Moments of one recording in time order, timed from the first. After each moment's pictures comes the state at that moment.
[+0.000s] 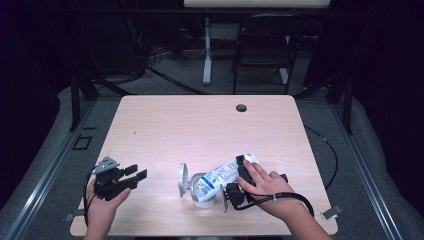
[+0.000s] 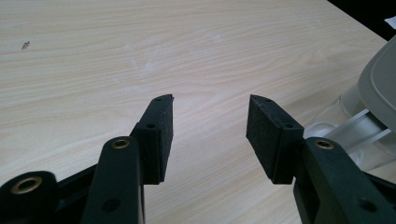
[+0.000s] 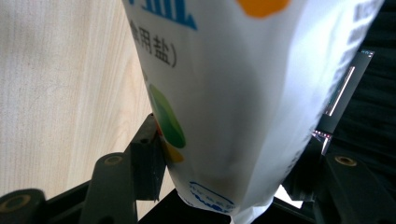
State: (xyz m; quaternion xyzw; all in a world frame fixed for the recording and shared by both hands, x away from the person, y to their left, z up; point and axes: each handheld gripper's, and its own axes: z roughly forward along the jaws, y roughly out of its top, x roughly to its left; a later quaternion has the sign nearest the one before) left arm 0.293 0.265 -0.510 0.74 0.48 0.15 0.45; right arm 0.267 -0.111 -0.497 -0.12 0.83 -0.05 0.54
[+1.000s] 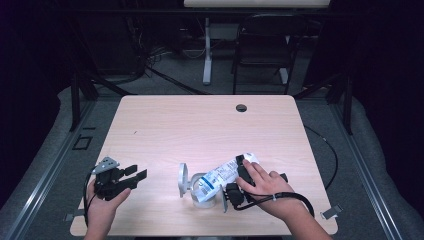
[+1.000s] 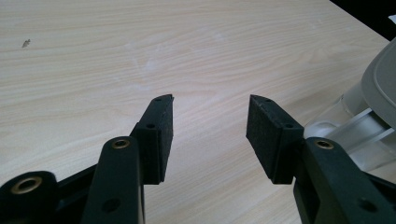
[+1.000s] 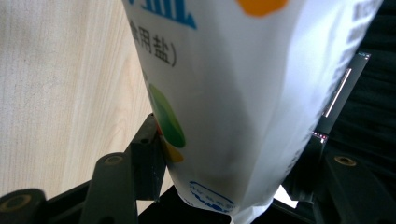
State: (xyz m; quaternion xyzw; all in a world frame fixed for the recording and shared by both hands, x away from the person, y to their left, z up) left arm 0.294 0.266 -0.512 0.74 0.48 0.14 0.45; right arm 0.267 -0.110 -0.496 -0.13 0.83 -0.05 0.54
